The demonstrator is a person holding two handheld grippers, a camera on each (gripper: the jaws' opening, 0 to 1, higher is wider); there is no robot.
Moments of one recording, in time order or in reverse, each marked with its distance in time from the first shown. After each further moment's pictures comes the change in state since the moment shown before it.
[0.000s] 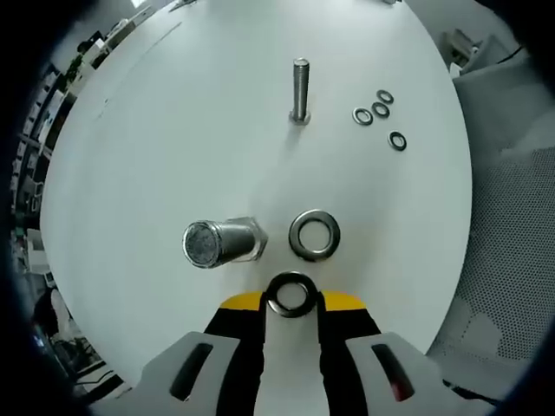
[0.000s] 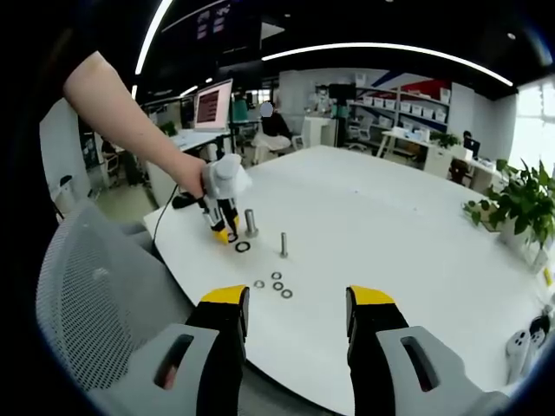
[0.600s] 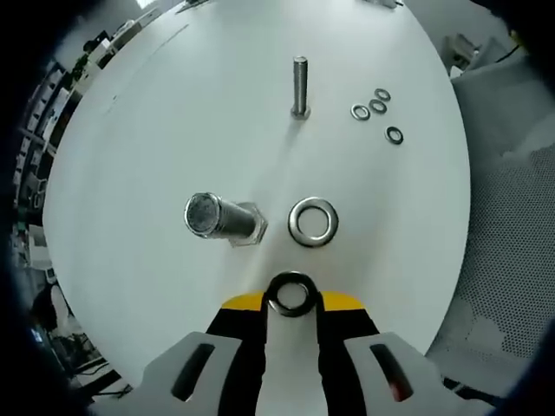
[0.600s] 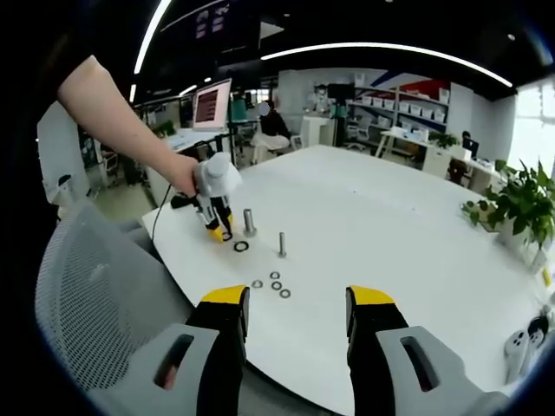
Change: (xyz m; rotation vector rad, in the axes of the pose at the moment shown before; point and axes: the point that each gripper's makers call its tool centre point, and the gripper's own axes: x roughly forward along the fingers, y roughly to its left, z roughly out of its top) left arm -0.010 -0.009 -0.008 -0.016 -0.034 0.021; right arm -0.001 -0.001 0.000 -0.004 0.000 -0.007
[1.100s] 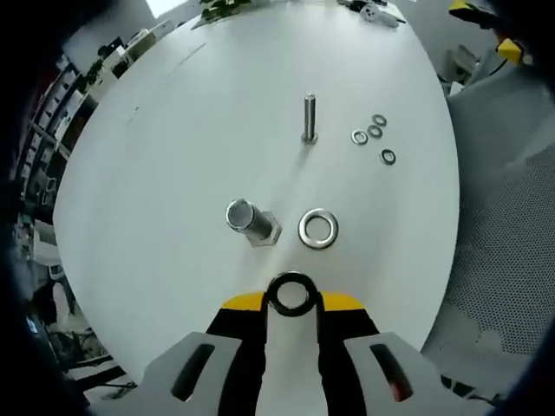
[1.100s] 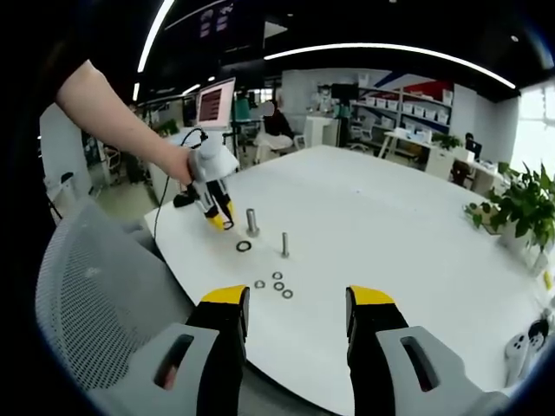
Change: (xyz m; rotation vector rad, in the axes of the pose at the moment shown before) left arm -0.035 0.004 0.010 -0.015 -0.114 0.036; right arm 0.001 0.002 0.000 -0.008 0.003 0.013
